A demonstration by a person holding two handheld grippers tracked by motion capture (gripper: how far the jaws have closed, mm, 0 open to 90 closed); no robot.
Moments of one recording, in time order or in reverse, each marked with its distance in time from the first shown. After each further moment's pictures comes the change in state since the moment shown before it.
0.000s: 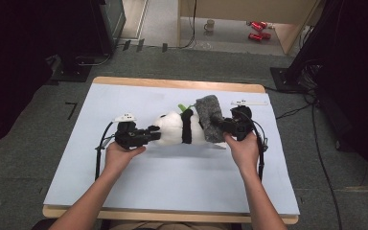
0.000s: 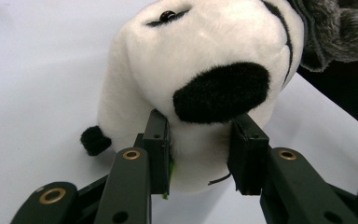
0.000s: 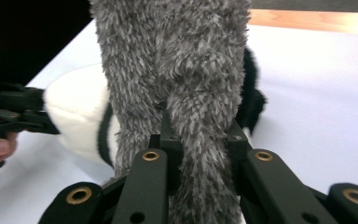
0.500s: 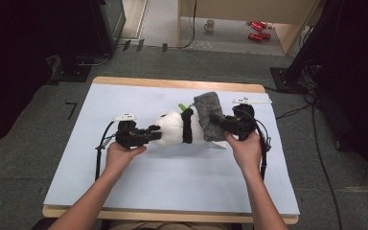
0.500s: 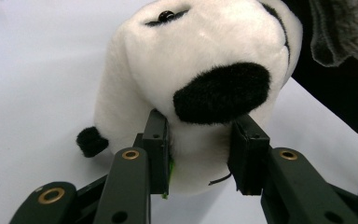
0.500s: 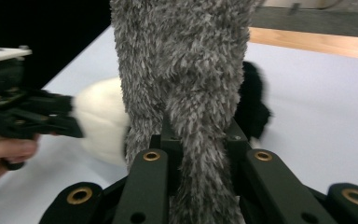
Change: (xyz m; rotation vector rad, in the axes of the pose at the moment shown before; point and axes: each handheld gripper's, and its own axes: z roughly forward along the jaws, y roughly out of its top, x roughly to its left) left arm -0.004 0.000 0.001 -0.008 -0.010 -0.024; right arm 0.023 0.010 -0.017 -0.028 0.044 -0.047
